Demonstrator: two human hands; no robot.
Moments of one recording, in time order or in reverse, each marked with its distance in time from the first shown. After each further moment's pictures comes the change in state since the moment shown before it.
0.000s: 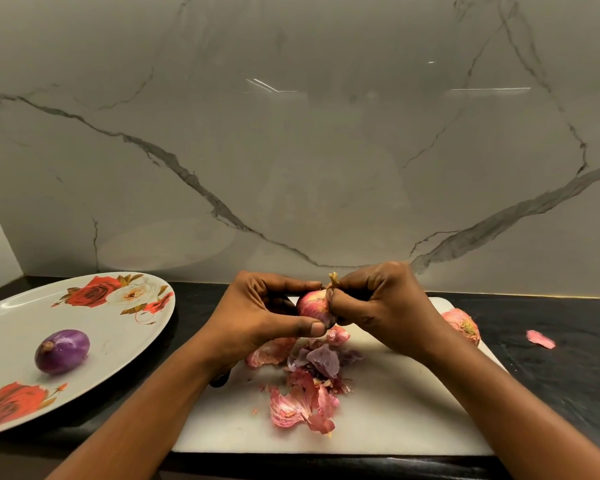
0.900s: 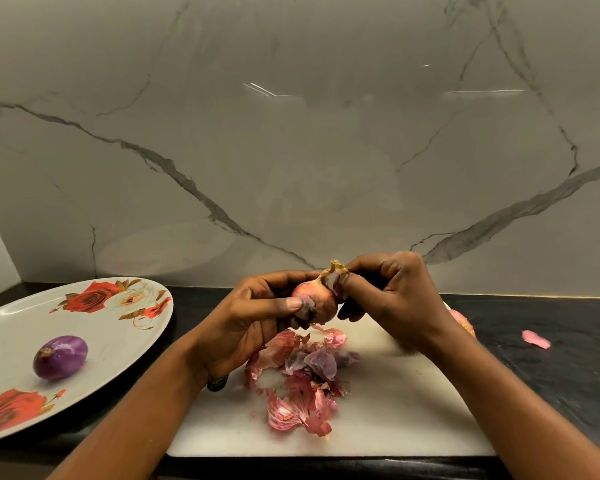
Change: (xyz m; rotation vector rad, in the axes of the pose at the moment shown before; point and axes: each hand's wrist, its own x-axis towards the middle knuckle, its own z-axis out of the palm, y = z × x) left_hand 0.007 -0.003 -0.005 -0.518 -0.245 -0.097; right_hand 0.000 -0.015 -0.013 0.121 0.110 -0.006
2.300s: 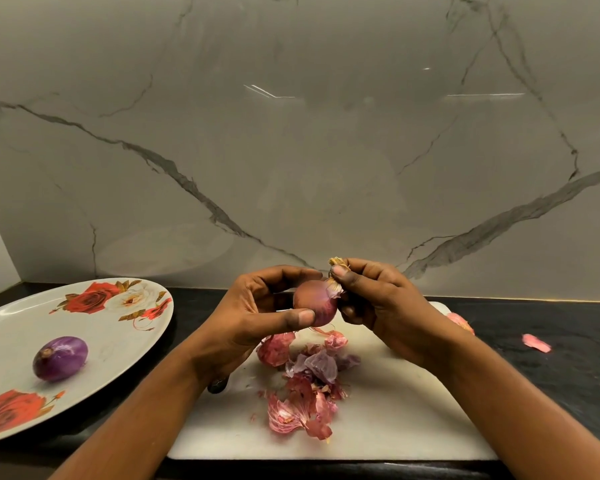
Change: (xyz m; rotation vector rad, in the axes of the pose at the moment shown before) left_hand -0.002 0.001 0.004 0.231 0.105 0.117; right_hand 0.004 -0.002 0.010 0.587 -0.188 0.394
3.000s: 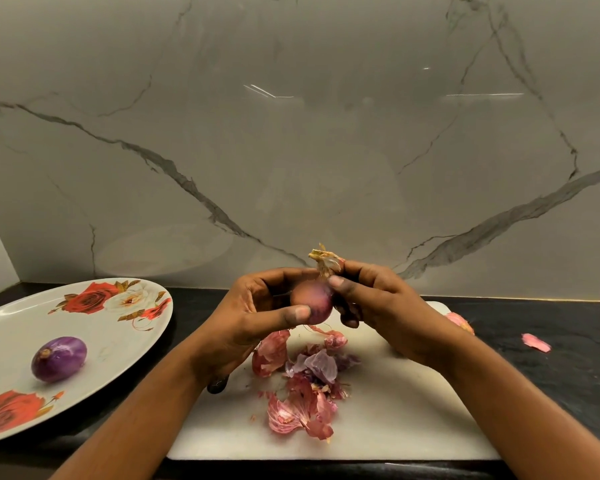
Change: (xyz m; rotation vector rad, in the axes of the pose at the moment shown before) left_hand 0.001 -0.004 -0.003 -0.007 0.004 -0.021; right_hand 0.001 0.005 -0.007 -0.185 -0.071 -0.045
